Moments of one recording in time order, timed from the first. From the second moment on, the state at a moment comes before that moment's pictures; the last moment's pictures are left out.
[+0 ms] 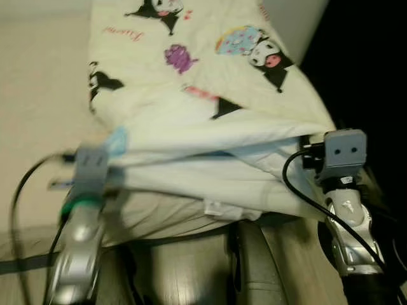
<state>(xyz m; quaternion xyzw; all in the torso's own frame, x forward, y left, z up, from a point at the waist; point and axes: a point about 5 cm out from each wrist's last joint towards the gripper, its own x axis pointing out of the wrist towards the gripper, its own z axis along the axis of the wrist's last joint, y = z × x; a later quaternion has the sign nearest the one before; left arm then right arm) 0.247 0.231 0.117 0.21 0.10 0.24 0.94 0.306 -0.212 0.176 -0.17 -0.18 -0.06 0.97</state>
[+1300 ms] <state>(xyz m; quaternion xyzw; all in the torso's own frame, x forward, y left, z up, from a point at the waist) 0.221 0.227 0.126 0.25 0.01 0.14 0.96 0.198 -0.105 0.150 -0.02 0.06 0.64 0.77</state>
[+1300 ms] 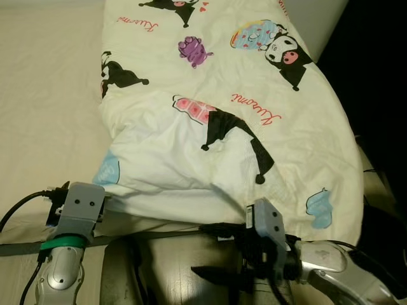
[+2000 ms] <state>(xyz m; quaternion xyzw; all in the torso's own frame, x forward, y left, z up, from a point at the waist) 0.184 0.237 0.114 0.19 0.04 0.10 0.98 0.221 -0.114 0.187 0.09 0.00 0.58 0.81</state>
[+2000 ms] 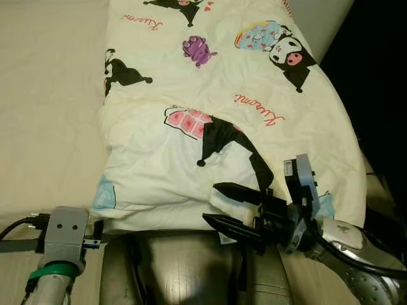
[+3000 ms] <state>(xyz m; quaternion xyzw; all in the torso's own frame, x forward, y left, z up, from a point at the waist) 0.253 0.162 0.217 0.02 -0.11 -0.05 0.99 0.281 -0.119 0.206 0.12 -0.10 0.39 0.91</state>
